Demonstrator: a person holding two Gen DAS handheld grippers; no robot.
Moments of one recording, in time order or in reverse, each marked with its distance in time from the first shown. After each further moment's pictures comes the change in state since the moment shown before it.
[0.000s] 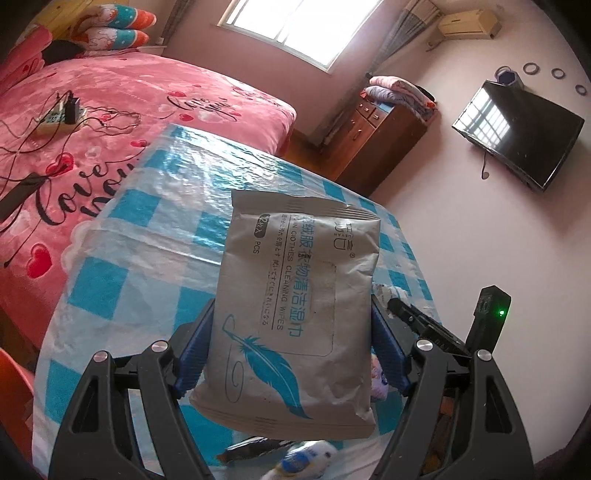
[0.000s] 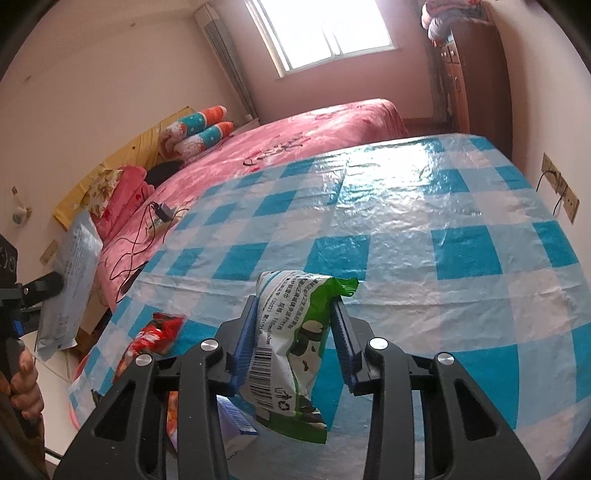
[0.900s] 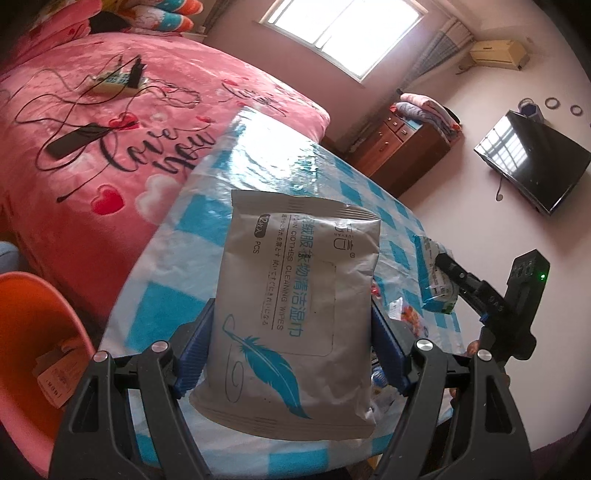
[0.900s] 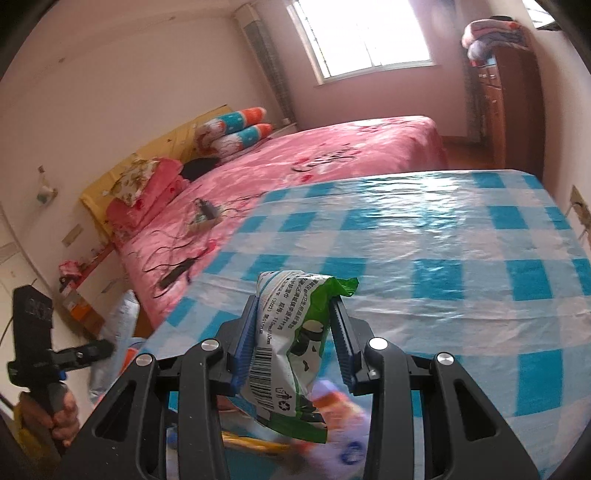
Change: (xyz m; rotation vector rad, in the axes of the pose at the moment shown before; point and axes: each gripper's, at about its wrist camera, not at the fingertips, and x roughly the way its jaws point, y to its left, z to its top) left arm -0.060 0.093 -0.055 -0.125 -0.013 0.031; right arm -0.008 0.098 0.007 -0.095 -0.002 0.122
